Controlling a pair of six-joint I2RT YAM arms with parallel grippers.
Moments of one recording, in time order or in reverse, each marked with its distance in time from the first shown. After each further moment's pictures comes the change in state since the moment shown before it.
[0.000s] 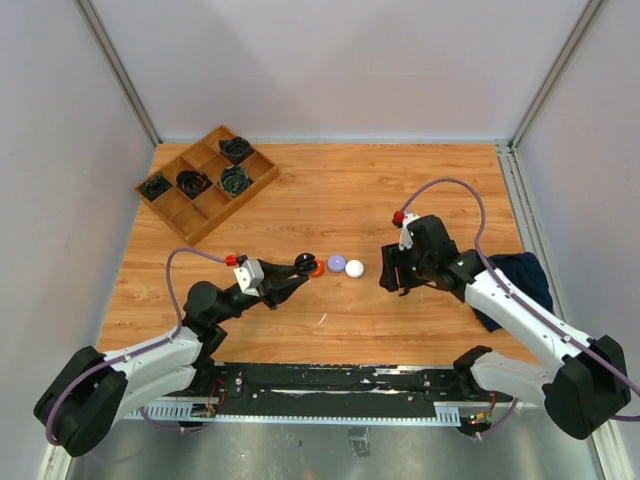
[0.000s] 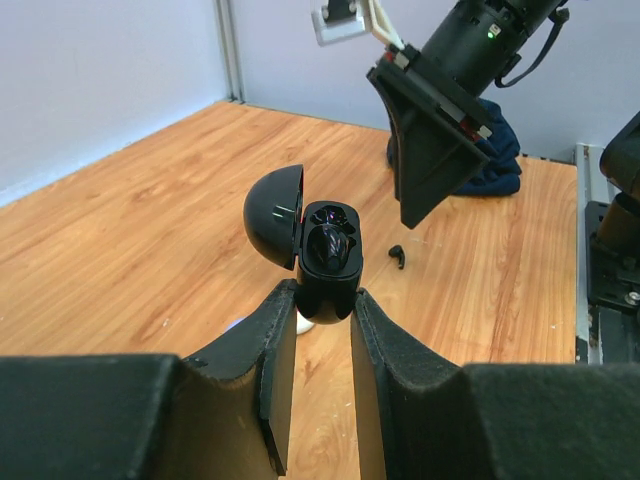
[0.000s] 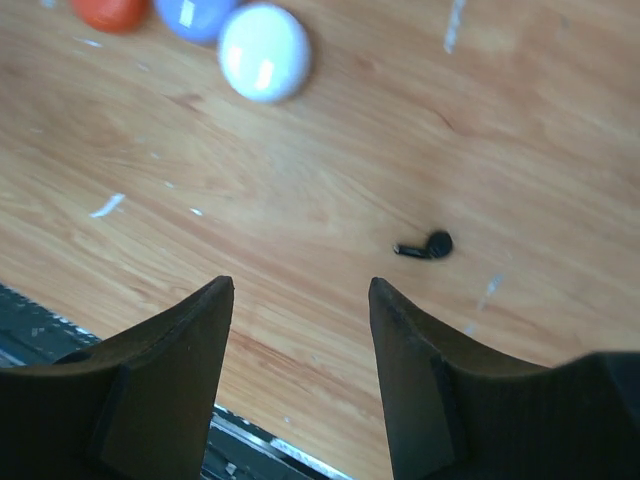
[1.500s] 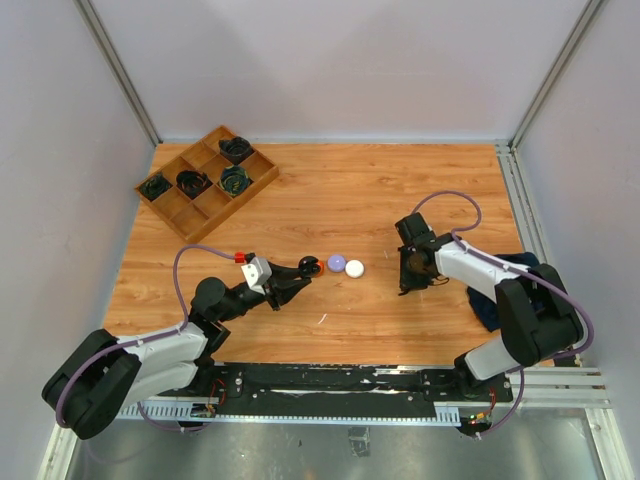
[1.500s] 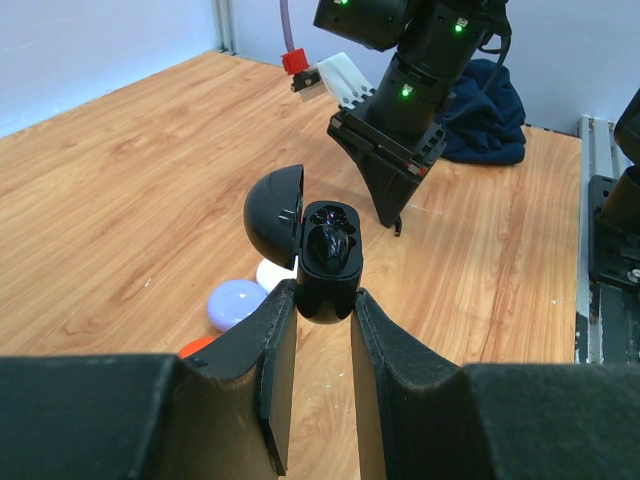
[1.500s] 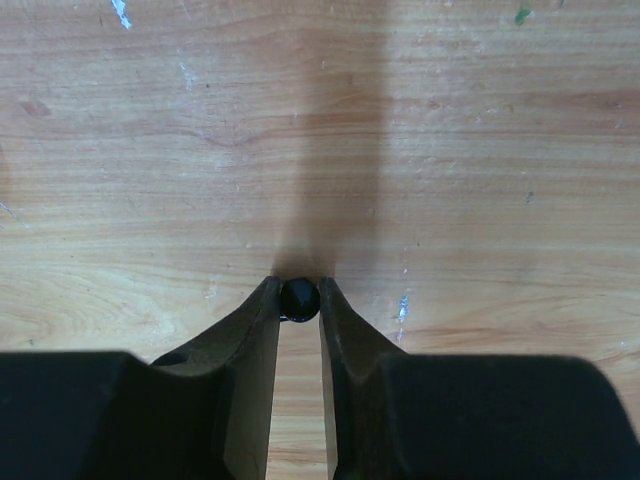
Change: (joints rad) left arm 0.000 0.126 -0.001 0.029 0.001 -0.010; right arm -0.117 0.417 0.016 -0.024 0.248 0.230
